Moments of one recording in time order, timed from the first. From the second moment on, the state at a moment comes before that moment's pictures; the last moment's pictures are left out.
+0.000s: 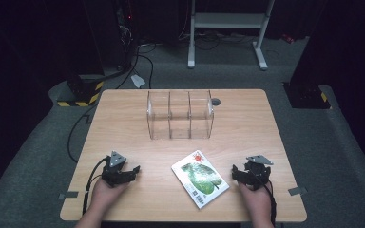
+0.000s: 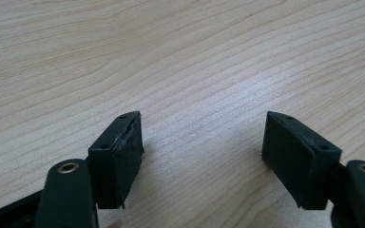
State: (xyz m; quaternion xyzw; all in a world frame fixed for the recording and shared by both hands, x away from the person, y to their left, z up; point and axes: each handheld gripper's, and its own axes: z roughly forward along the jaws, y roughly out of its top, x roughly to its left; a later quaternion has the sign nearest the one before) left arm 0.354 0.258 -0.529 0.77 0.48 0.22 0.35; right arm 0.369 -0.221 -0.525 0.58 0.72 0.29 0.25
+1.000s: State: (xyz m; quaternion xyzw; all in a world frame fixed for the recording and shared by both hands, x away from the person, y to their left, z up) left arm 0.355 0.246 -0.523 0.78 0.47 0.22 0.35; right arm 0.356 -0.226 -0.511 0.56 0.72 0.33 0.24
